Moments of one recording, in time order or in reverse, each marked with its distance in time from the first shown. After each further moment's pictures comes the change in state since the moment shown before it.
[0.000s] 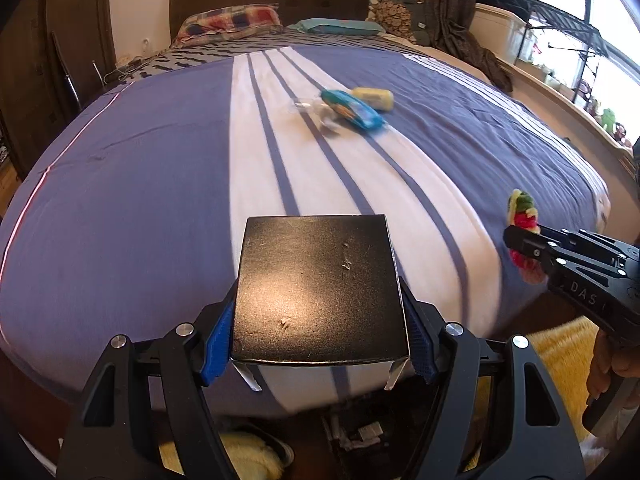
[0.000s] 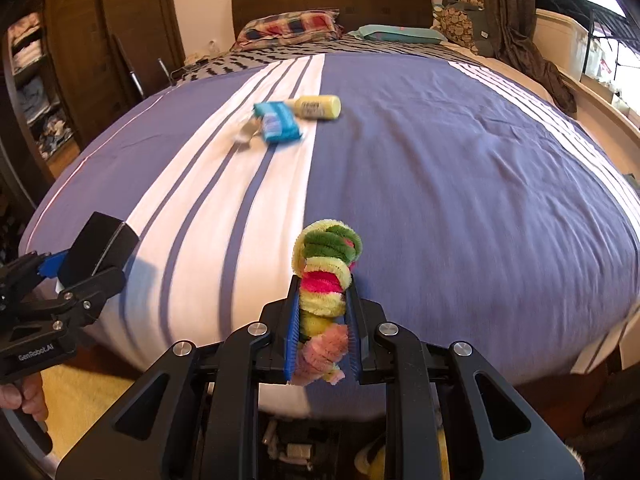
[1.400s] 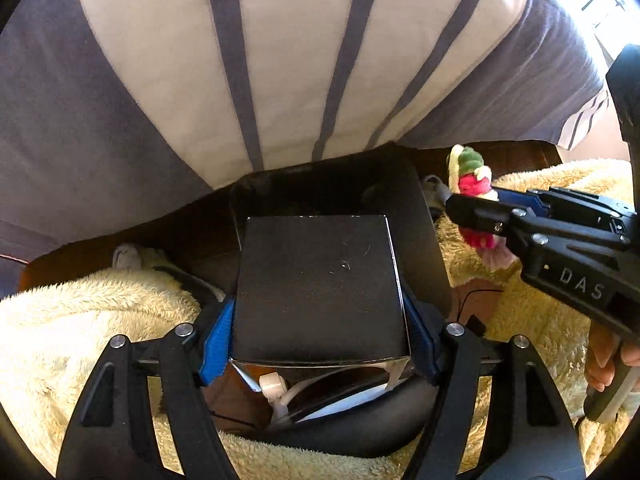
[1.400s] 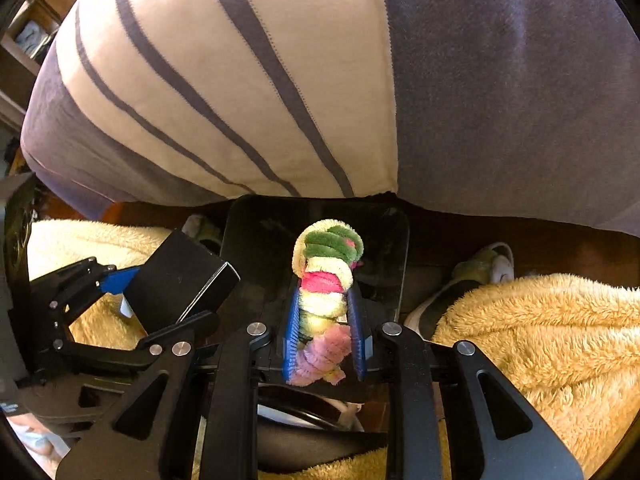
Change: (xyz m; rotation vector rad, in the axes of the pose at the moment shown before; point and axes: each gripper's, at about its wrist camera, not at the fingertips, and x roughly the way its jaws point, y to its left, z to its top) left arm 0.105 -0.038 -0.179 -0.036 0.494 -0.147; right arm 0.088 0.012 -0.160 0.028 0.473 0.135
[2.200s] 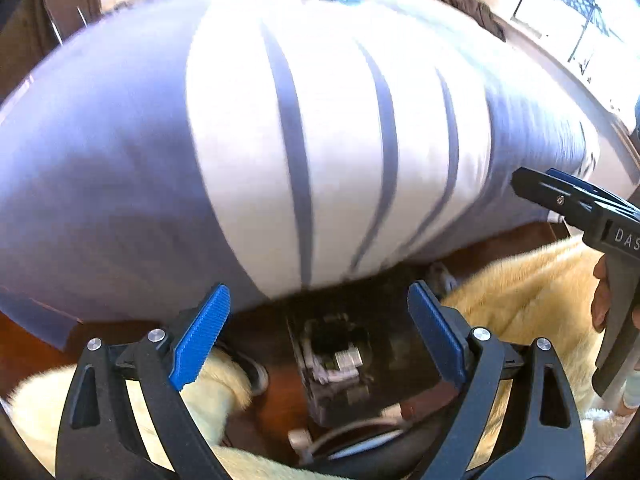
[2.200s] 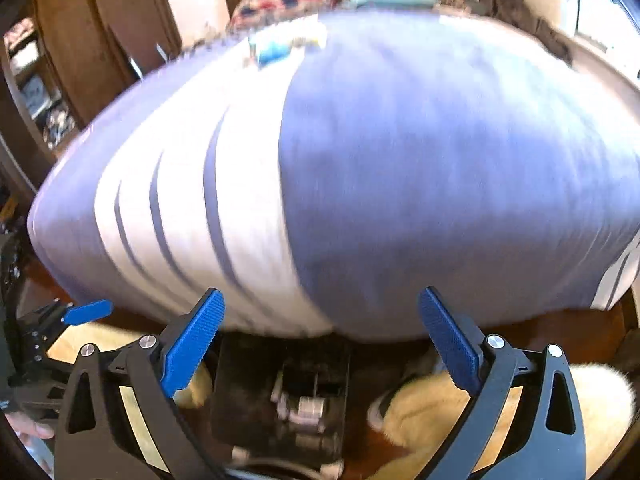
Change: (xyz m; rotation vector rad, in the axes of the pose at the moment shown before) left arm -0.118 0.010 0.040 0.002 -0.324 0.084; right arm -0.137 -0.017 0.049 0.017 -0.449 -0.114
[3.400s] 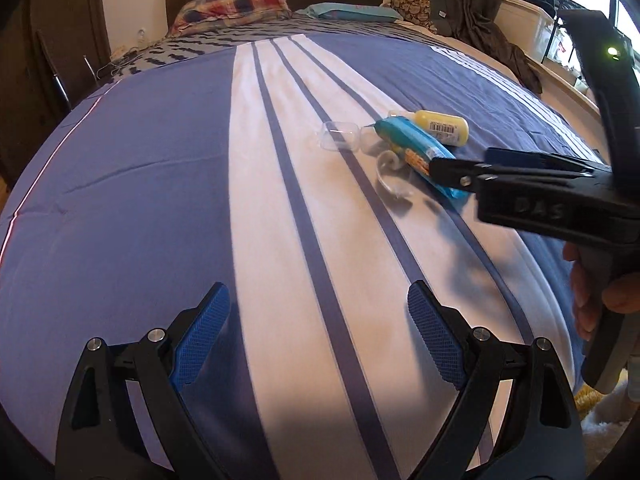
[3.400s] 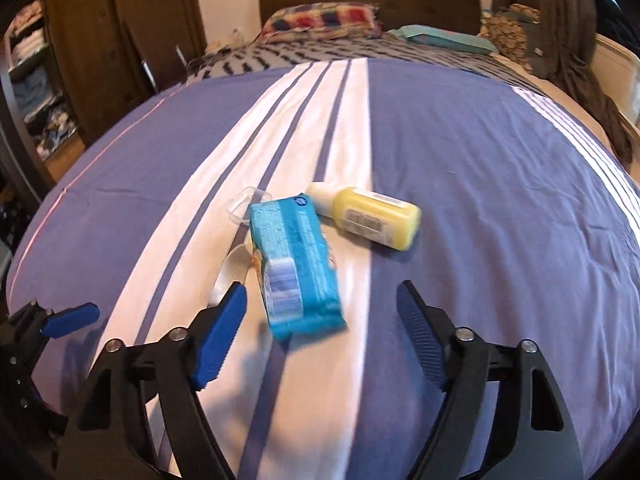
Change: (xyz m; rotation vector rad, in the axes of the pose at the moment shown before) left arm 0.051 0.052 0.209 0.023 -0.114 0.084; right arm 0.148 0.062 0.222 -0.147 0.037 0.057
